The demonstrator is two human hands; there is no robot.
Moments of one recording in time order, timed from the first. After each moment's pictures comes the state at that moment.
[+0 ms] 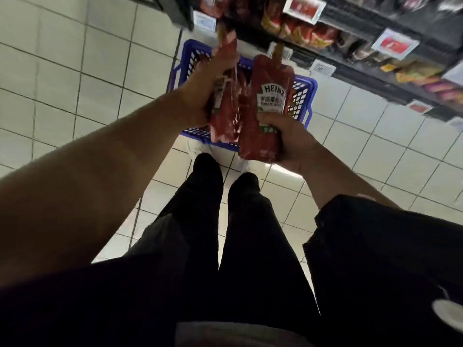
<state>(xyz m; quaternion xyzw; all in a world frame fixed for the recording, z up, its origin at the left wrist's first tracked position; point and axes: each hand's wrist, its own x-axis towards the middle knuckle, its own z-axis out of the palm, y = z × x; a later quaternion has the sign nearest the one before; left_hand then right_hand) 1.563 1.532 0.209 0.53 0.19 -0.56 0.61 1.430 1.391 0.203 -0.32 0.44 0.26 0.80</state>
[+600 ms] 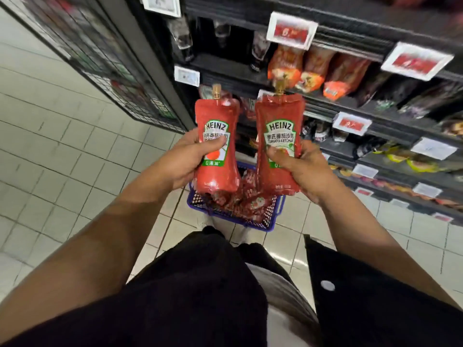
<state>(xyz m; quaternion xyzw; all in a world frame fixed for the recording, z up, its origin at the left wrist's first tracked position) 1.538 1.538 0.490 0.64 0.06 -0.40 0.65 1.433 1.317 0.473 -0.57 0.25 0.07 0.78</state>
